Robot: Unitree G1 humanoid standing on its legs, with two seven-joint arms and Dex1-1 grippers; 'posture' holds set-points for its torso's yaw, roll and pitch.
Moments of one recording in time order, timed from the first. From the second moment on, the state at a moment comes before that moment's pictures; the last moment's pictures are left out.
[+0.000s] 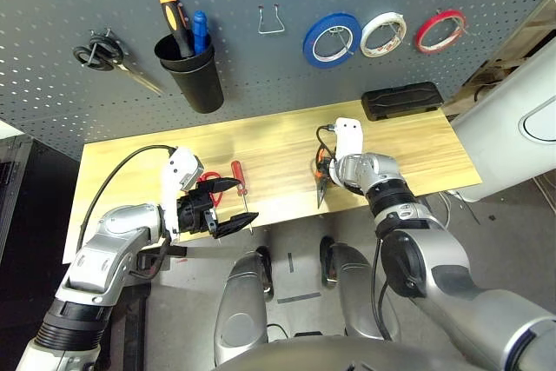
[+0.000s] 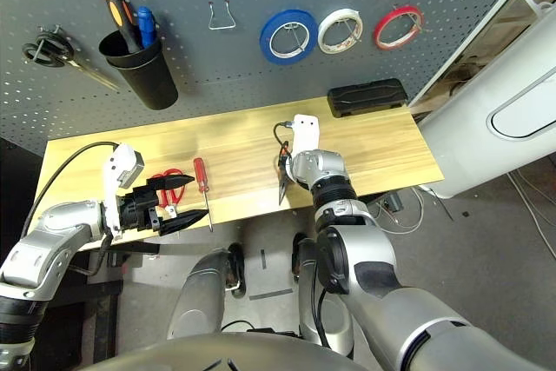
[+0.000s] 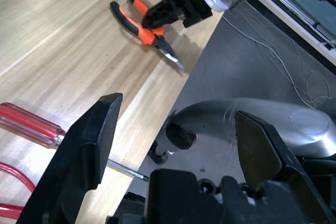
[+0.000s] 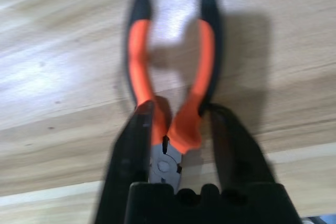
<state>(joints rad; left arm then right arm) 0.01 0.69 0.00 -0.24 -0.39 0.41 -0.97 -0.81 0.11 -0.29 0.89 0.17 0.77 -0.20</state>
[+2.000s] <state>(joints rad) -0.15 0.71 0.40 -0.10 -0.61 0.33 -0.94 -0.60 -0.31 -0.14 -0.21 0.57 0.70 0.57</state>
